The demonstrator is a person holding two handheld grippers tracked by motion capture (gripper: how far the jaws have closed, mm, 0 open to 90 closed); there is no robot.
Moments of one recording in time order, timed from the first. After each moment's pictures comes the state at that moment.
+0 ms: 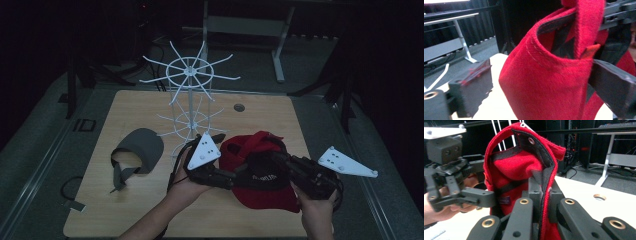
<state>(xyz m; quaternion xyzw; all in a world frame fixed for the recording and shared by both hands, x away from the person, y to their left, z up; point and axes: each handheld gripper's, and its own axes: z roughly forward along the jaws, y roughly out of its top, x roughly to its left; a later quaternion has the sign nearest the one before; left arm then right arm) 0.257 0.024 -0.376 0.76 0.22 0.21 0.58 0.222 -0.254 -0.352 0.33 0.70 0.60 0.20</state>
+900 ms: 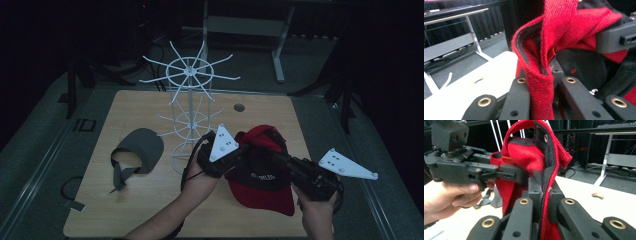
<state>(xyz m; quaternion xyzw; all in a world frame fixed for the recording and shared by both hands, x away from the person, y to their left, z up) 0.262 -0.004 -0.357 0.76 0.25 0.23 0.55 0.222 -0.257 -0.357 0.34 0.69 0.60 0.21</state>
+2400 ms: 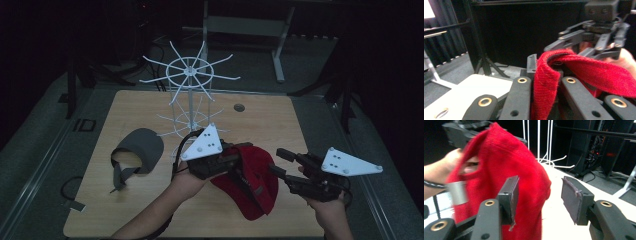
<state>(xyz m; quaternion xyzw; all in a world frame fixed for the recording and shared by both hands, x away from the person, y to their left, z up) 0.254 0.024 -0.340 0.75 0.12 0.14 0.63 0.225 -0.265 -0.345 0.22 0.75 0.59 0.18</state>
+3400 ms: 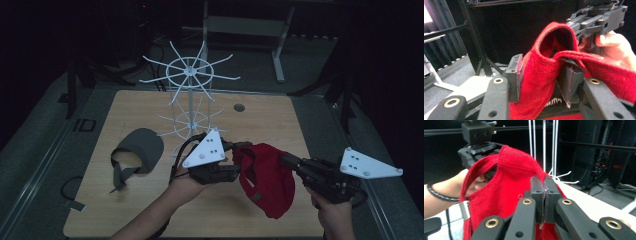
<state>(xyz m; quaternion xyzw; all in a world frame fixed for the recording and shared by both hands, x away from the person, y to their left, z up) 0.243 0.024 -0.335 0.76 0.10 0.16 0.62 0.215 -0.277 -0.329 0.21 0.72 0.64 0.17</state>
